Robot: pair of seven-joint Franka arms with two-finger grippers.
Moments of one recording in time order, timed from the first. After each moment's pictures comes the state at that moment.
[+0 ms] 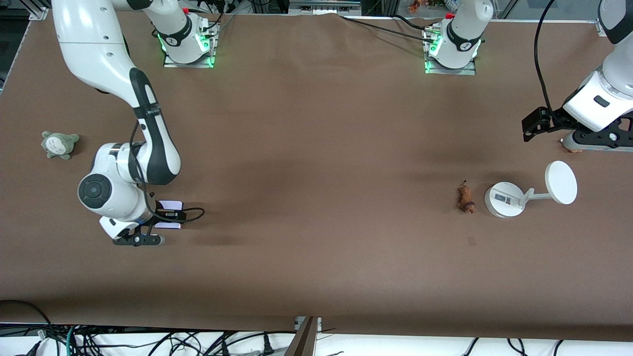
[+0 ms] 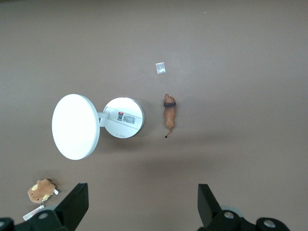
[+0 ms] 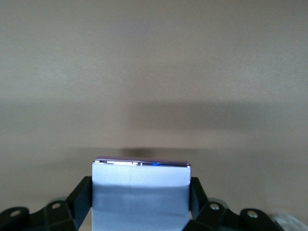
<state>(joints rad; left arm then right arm) -0.03 0.01 -0.04 -1.69 0.08 1.70 0.01 0.29 0.72 -0.22 -1.61 0.14 2.34 0.02</state>
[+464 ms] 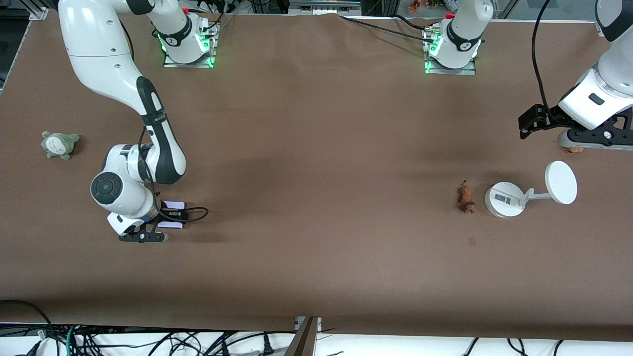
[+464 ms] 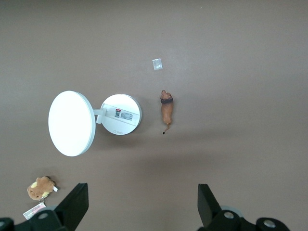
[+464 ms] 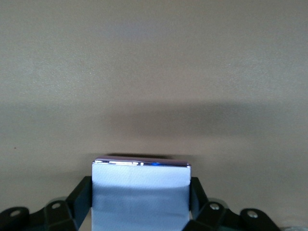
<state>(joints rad) -0.03 0.00 -0.04 -1.68 0.08 1.68 0.01 0.28 0.74 -0.22 -1.66 0.14 2.41 0.02</state>
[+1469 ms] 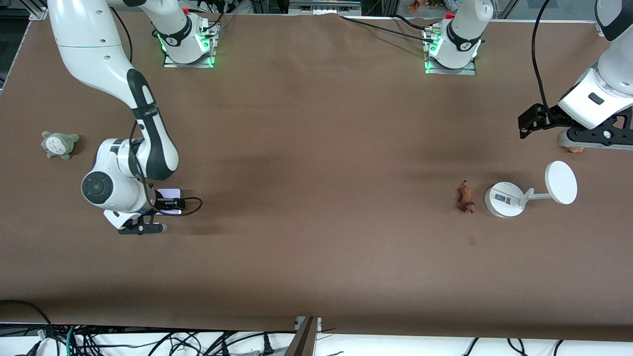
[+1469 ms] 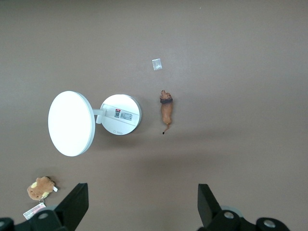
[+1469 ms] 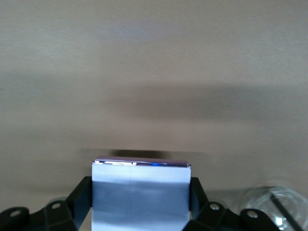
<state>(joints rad) -0.03 0.00 -0.04 -1.68 0.08 1.68 0.01 0.24 0.69 -0.21 -1.70 0.14 2.28 -0.08</state>
